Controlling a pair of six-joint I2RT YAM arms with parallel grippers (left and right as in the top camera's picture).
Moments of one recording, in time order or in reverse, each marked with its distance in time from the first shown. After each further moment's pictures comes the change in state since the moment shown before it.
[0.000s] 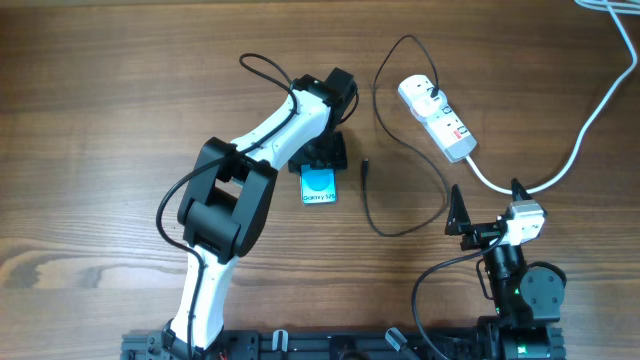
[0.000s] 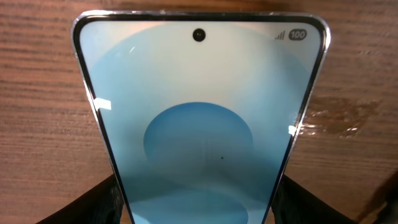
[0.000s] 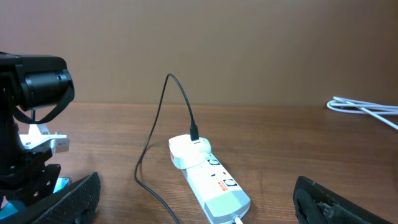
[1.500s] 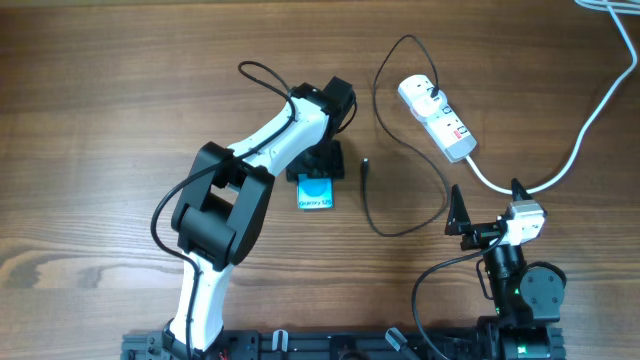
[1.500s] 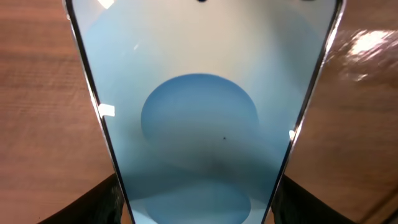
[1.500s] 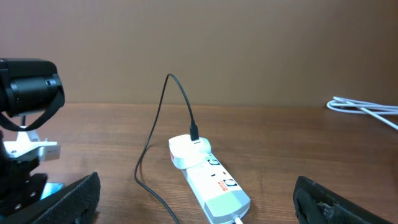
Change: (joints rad) left arm -0.011 -0.053 -0.087 0.000 0.007 0.000; right arm 0.000 0.000 0.000 0.000 0.000 0.000
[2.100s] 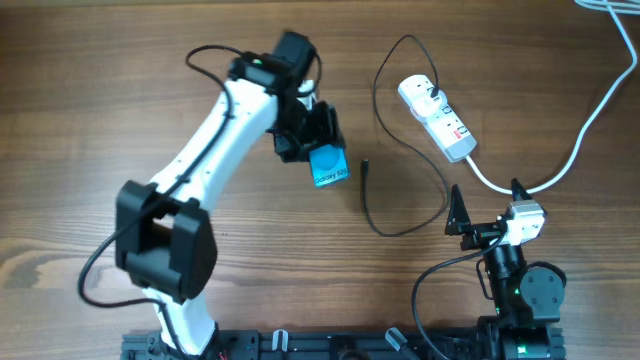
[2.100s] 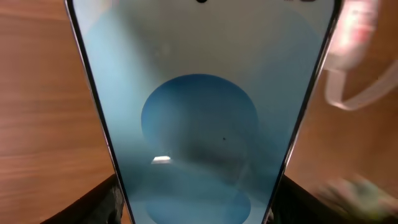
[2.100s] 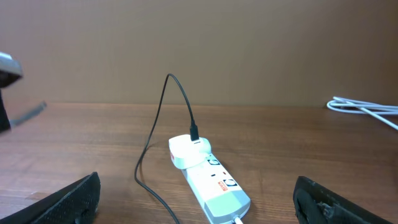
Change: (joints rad) left arm 0.150 -0.266 0.054 -0.054 0.461 0.000; right arm 0.000 0.000 0.000 0.000 0.000 0.000
